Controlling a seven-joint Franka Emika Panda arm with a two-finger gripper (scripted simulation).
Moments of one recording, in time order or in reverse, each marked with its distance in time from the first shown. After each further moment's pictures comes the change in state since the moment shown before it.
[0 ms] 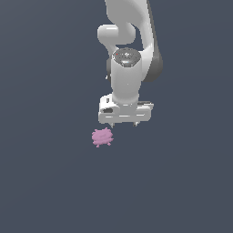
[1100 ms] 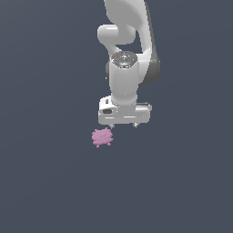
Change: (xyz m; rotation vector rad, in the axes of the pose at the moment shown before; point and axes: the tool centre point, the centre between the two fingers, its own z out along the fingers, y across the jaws) arm 0.002 0.002 0.009 0.014 0.041 0.026
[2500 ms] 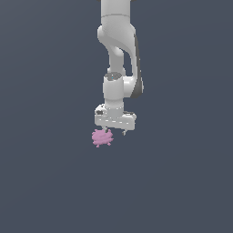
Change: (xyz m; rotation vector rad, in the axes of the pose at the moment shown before) arm -0.042 0.043 0.098 0.004 0.263 0.253
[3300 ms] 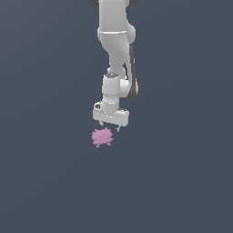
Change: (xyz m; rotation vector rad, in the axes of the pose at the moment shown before) arm -0.046 0.041 0.015 -0.018 0.162 0.140
